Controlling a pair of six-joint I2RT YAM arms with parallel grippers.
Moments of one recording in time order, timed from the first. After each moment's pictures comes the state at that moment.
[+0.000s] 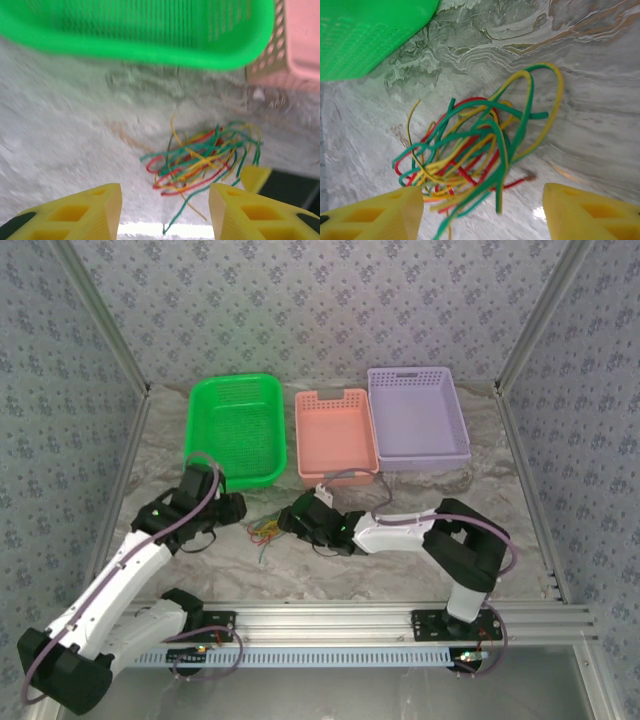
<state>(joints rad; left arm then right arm) -0.49 0.90 0.80 -0.85 -0.08 -0.64 1.05 1.76 0.93 0.07 0.14 1.27</state>
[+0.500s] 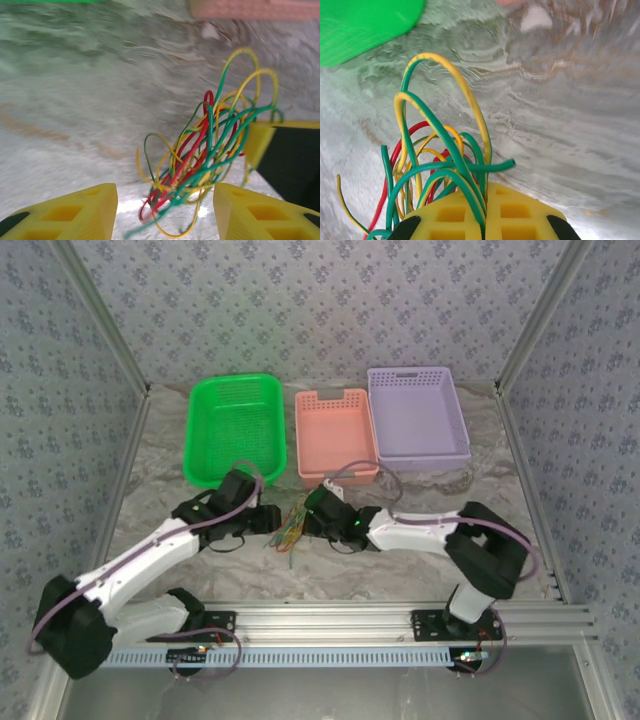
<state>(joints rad) -0.68 1.12 0.74 -0.60 0.05 -0.62 0.99 1.61 0.87 -0.09 0.14 0.99</state>
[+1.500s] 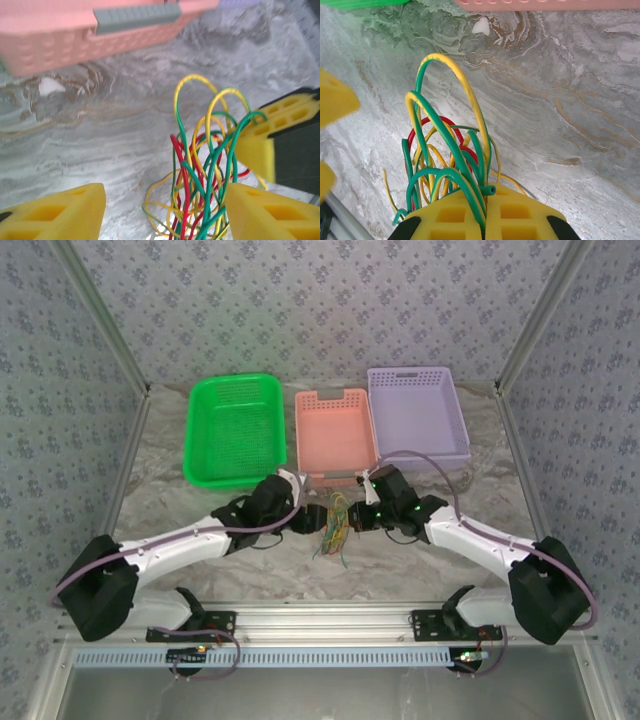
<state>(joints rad) -0.82 1.30 0.69 -0.04 0.14 -0.59 0.65 1.28 0.71 -0.29 -0.28 0.49</state>
